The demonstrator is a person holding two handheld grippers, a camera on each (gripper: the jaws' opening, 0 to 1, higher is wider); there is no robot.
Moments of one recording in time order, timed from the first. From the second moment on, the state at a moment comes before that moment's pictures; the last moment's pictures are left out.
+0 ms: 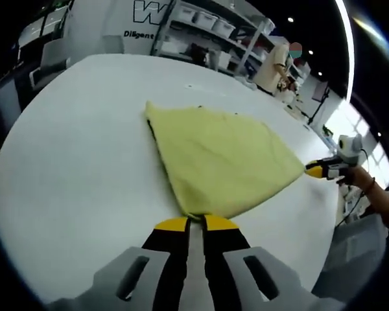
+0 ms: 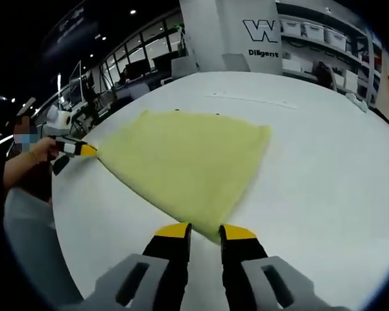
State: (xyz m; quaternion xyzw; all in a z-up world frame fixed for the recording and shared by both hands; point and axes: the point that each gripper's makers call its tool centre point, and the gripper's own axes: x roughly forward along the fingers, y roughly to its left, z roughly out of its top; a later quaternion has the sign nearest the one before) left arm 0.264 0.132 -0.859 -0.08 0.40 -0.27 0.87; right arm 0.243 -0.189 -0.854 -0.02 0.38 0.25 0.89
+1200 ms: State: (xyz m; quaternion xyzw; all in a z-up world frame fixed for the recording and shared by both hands) left arm 0.266 0.151 -0.832 0.15 0.34 -0.36 0.85; right arm 0.246 -0.197 -0.852 -0.01 0.38 0.24 0.89
